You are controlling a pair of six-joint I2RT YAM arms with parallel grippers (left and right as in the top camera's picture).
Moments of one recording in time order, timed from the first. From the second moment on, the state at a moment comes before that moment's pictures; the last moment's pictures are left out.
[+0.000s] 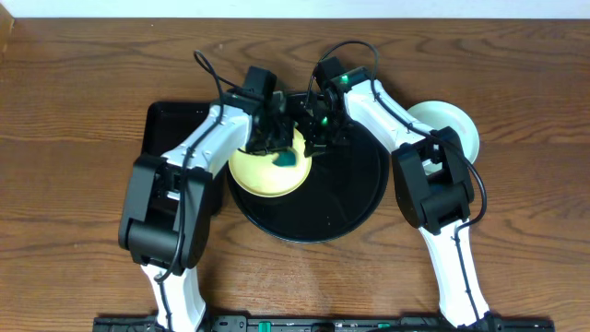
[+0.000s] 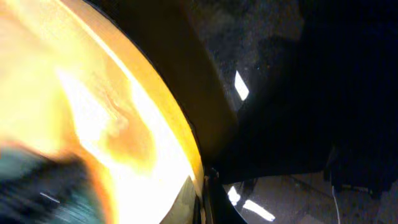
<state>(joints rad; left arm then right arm) -0.29 1.99 1.38 -0.68 0.30 -0.39 0.47 2.43 1.94 -1.05 -0.51 0.28</state>
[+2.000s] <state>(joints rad) -0.22 1.77 1.41 -0.86 -0.04 -0.44 0.59 2.04 1.92 -1.10 0.40 0.27</state>
